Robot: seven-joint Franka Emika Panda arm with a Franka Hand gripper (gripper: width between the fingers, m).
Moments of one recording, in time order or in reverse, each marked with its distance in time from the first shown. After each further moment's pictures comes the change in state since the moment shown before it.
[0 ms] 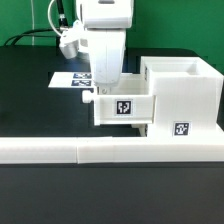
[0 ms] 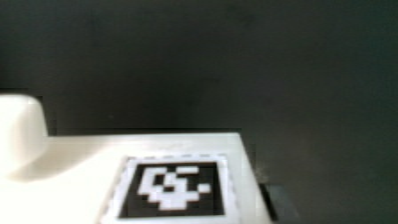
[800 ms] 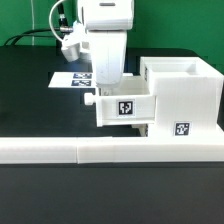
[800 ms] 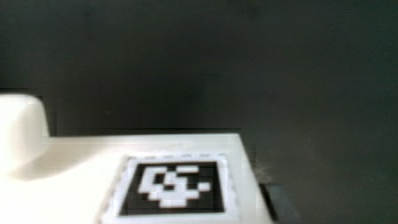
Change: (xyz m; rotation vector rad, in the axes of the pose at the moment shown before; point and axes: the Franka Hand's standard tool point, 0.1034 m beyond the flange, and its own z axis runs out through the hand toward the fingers) arm 0.003 -0.001 0.005 -0.030 0.009 -0.001
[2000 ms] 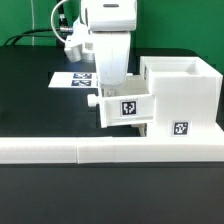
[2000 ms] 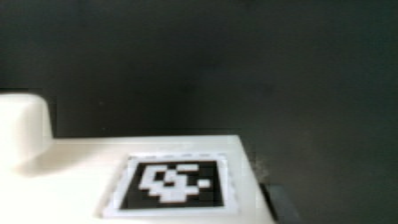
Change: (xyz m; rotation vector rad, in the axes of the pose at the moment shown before) arm 0.005 -0.002 0.001 0.003 0.001 -0.008
